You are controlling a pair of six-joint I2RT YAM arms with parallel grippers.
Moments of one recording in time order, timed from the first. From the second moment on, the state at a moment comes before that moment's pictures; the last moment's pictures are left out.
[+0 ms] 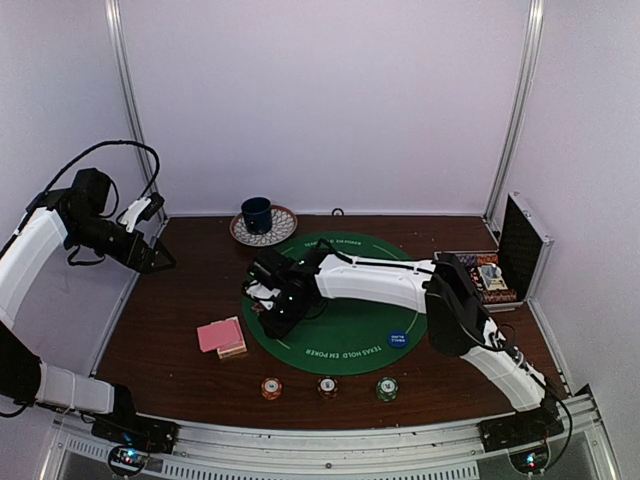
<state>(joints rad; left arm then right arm) 0.03 1.22 1.27 -1.10 0.52 0.40 1.05 2.53 2.27 -0.86 -0.01 0.10</state>
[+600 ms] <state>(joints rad) 0.03 1.22 1.27 -1.10 0.52 0.40 1.03 2.54 2.27 -0.86 -0.02 0.11</state>
